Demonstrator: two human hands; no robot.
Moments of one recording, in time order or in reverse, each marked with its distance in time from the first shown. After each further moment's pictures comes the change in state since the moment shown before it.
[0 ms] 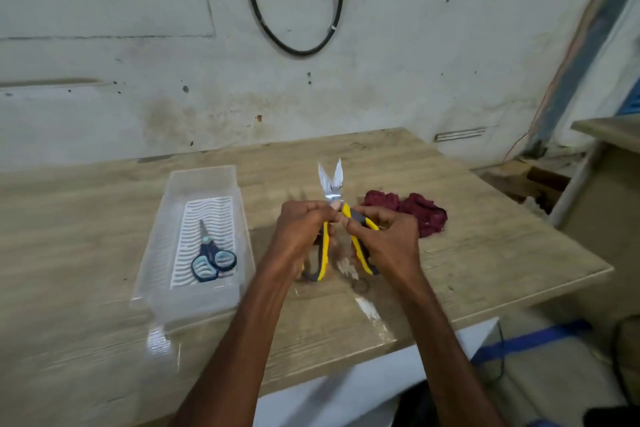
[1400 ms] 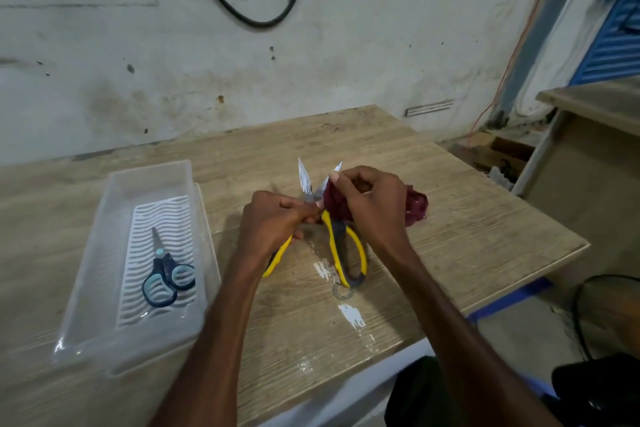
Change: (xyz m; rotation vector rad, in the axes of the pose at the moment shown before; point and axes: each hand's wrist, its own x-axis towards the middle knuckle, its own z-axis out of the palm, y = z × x) left_hand 0.034 -0.011 0.000 0.288 0.003 0.043; right_hand 0.056 0.007 -0.003 -0.370 0.122 -0.249
